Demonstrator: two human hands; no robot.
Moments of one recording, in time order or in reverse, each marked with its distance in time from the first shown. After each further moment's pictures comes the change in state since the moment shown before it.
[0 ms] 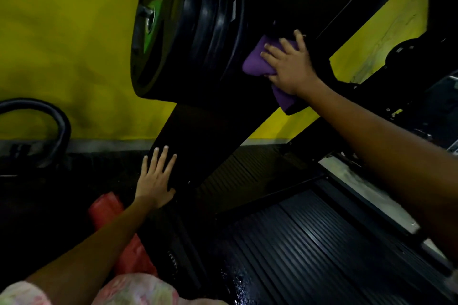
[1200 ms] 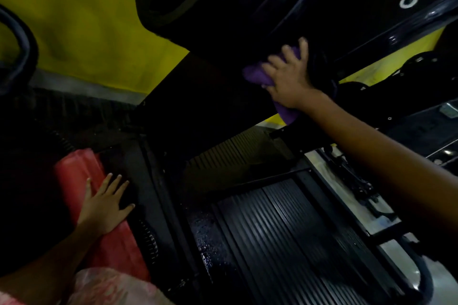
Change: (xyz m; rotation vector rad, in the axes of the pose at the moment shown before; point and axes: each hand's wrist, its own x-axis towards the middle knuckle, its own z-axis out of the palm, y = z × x) left_hand -0.115 -0.037 0.176 -0.196 -0.372 -0.189; right_hand 0.018 -0.112 0.057 -0.014 -0.211 -0.171
